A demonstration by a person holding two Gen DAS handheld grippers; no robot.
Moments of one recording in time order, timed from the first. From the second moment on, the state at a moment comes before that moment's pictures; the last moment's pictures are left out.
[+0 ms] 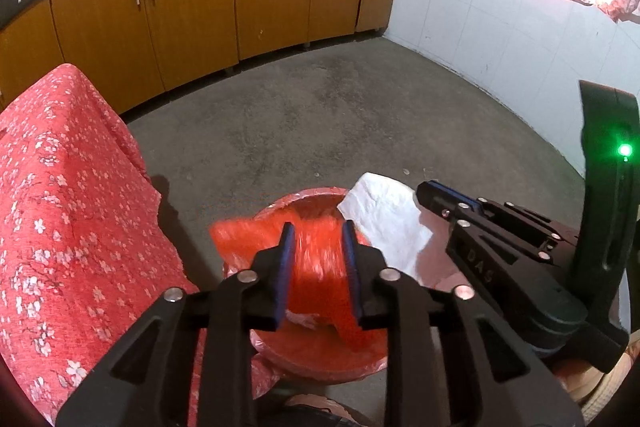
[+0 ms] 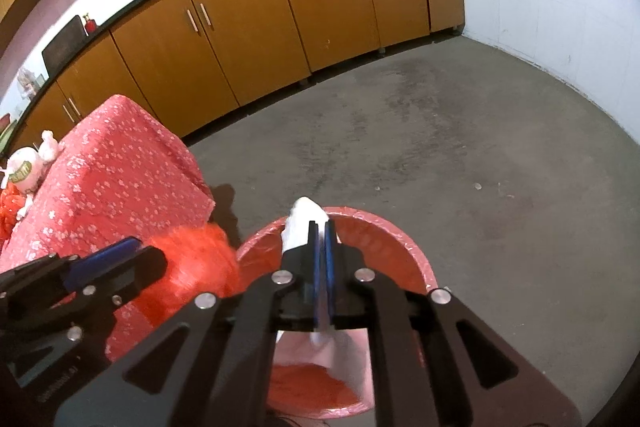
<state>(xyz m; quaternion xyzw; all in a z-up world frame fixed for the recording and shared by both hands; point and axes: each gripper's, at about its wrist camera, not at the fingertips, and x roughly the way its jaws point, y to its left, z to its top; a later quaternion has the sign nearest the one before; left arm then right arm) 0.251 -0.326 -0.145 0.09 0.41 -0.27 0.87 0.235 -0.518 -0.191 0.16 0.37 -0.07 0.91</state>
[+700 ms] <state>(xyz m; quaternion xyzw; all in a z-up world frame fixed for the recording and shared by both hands) 0.247 -0.262 -0.098 0.03 0.36 -0.23 0.90 0.225 -0.500 -0.141 0.12 0.33 -0.07 0.93</state>
